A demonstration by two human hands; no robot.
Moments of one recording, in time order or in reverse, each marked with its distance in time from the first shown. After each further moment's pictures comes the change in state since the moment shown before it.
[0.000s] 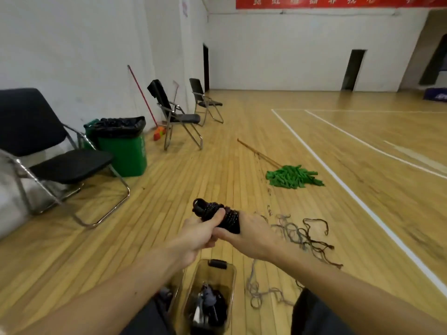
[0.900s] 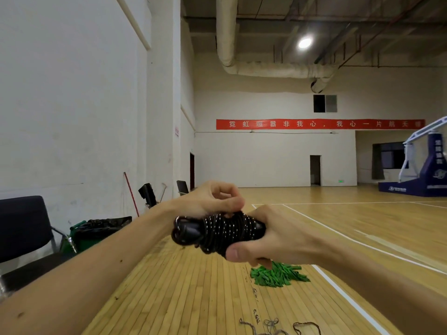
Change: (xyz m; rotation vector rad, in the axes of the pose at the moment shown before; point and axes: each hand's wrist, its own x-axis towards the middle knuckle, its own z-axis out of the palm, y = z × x) left_hand -0.196 0.234 0.017 0.439 -0.621 0.862; right_hand -0.202 -0.134 -0.206 0.173 0.073 -0.495
